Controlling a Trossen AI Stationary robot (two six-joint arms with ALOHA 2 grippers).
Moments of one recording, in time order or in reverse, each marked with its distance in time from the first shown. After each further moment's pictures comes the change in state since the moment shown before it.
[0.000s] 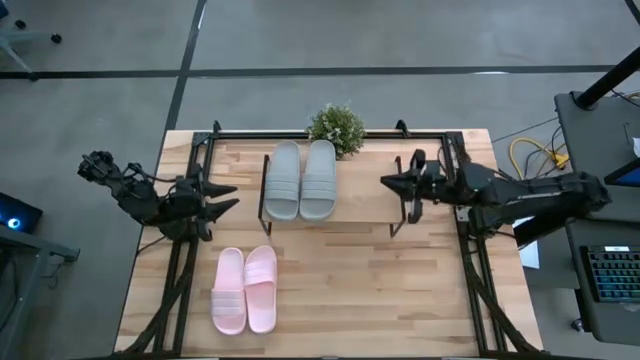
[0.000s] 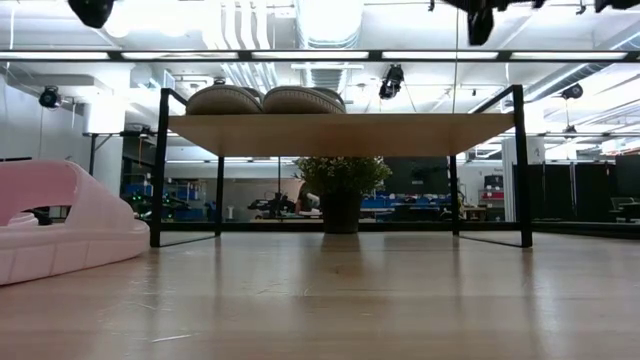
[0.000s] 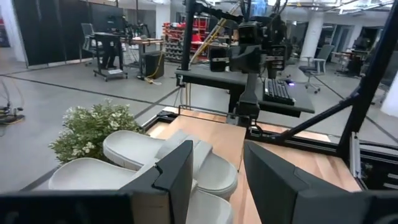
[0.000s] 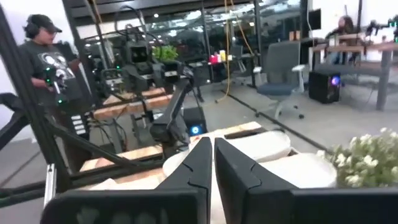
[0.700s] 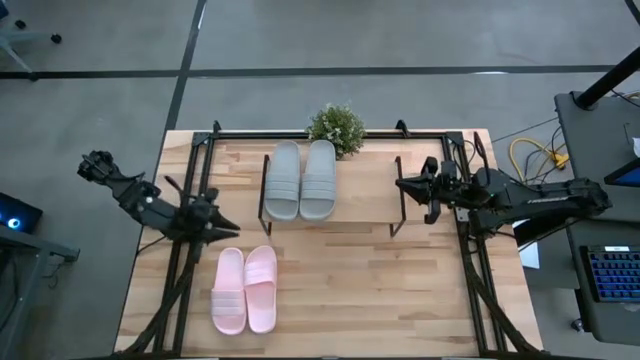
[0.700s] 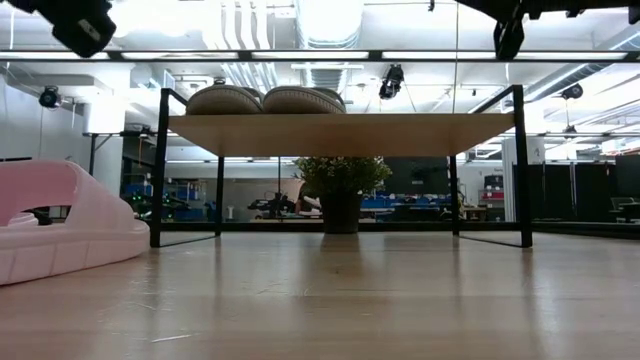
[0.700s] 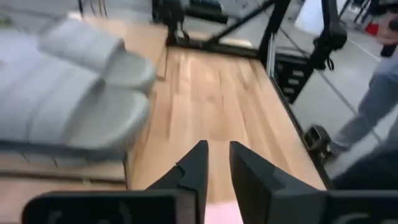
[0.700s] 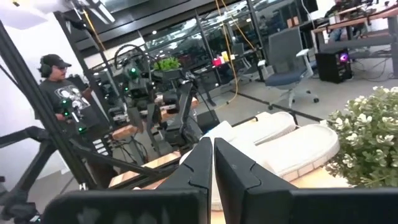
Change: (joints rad) left arm -0.001 0.021 0.000 -0.335 0.429 -0.258; right arm 0.019 -0.200 -0.119 -0.052 0.037 0.198
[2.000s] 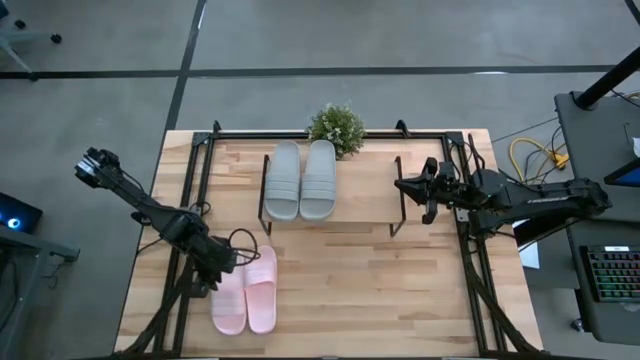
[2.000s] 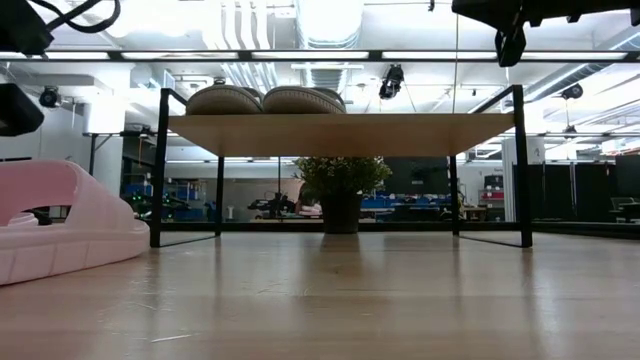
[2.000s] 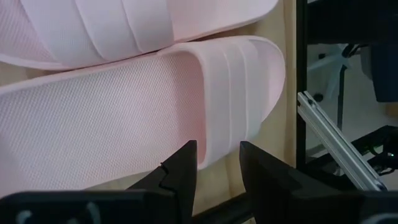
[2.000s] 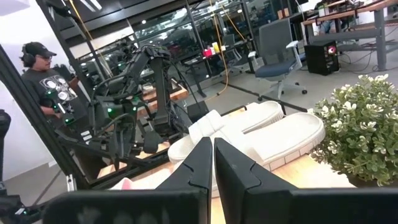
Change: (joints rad) left arm 0.000 0.455 0.006 -0.215 0.794 -0.198; right arm 0.000 0.000 0.000 -0.054 0.028 0.000
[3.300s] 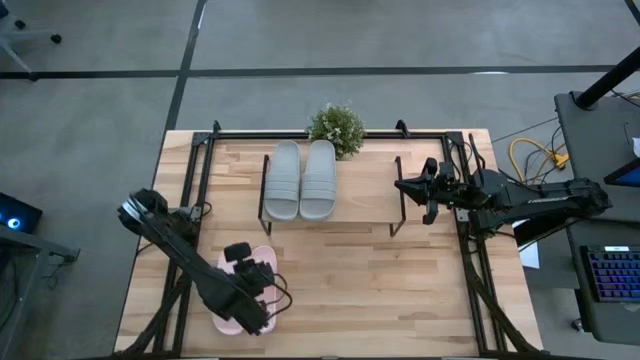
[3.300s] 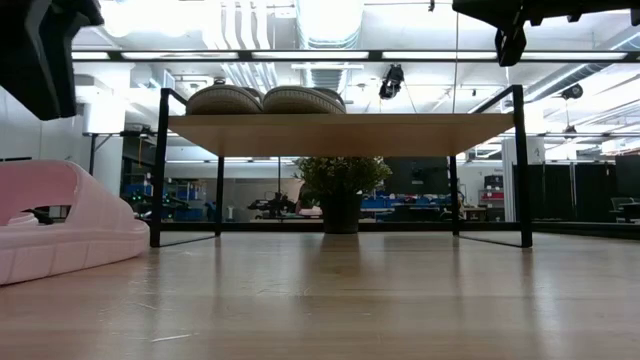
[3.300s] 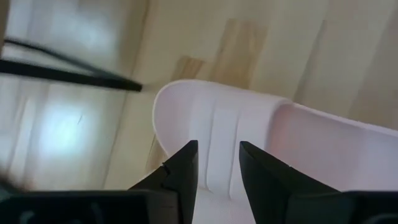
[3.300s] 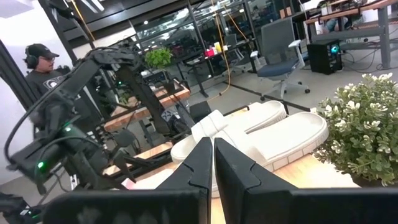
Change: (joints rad) left arm -0.150 0.765 0.741 -0.521 -0.783 -0.450; right arm 0.000 -0.003 0.000 0.001 -0.010 0.008
